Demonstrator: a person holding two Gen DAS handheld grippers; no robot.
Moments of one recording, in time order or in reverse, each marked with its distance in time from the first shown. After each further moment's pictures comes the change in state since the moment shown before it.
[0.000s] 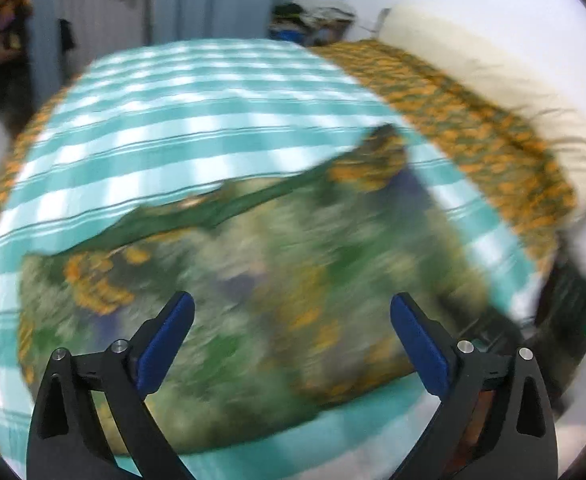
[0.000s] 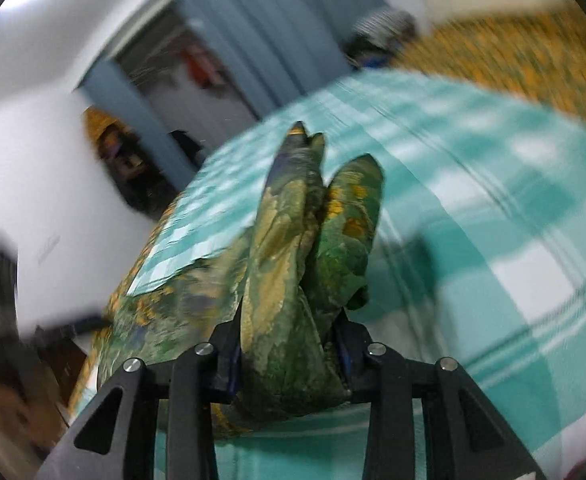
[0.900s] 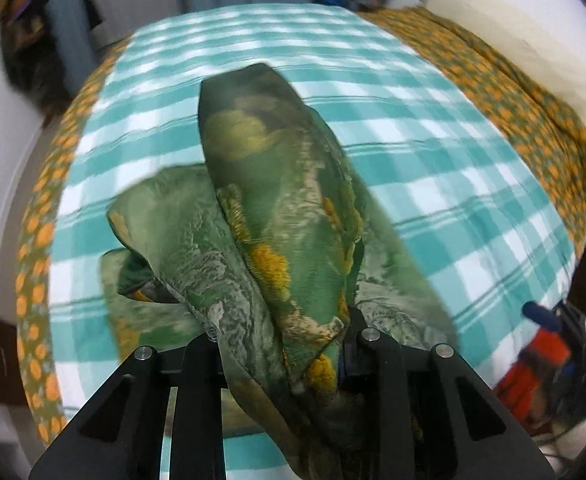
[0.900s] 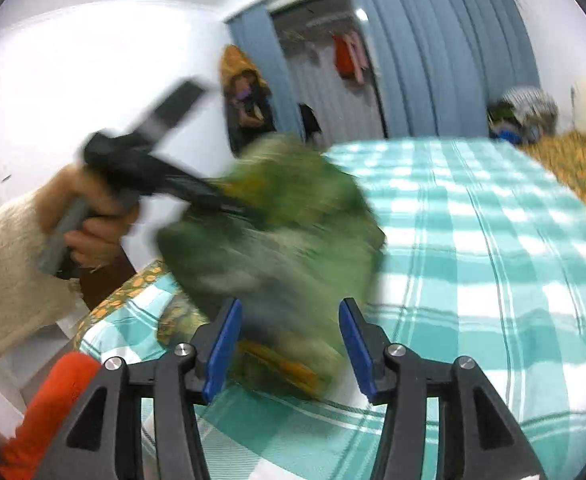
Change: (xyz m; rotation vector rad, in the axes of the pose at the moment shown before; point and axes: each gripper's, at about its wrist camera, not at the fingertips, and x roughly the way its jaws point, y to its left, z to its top) left arm -0.039 0.145 -0.007 -0.054 0.137 0.207; right arm 0.002 0.112 -0.012 -0.370 0.067 0.212
